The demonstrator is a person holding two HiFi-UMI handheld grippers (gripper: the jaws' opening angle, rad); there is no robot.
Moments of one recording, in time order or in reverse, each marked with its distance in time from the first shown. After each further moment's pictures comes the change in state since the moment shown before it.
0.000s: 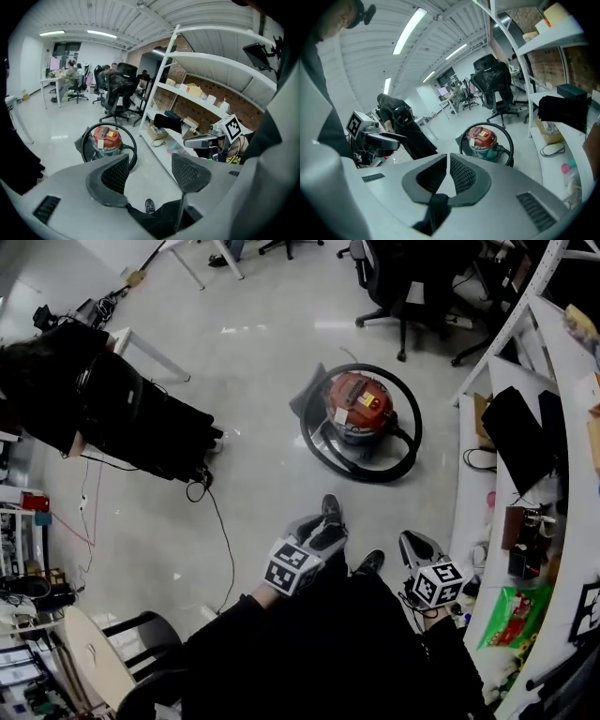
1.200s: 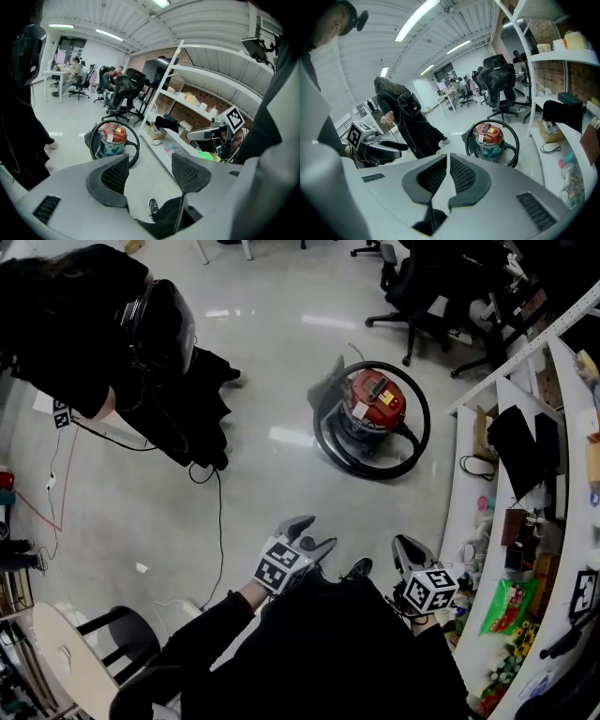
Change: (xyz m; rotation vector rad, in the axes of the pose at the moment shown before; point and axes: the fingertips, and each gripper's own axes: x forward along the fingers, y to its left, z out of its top) left arm -0.129 0.102 -0.090 -0.040 -0.044 -0.080; right arm 0.058 0.171 -0.025 -0.020 0.051 -0.098
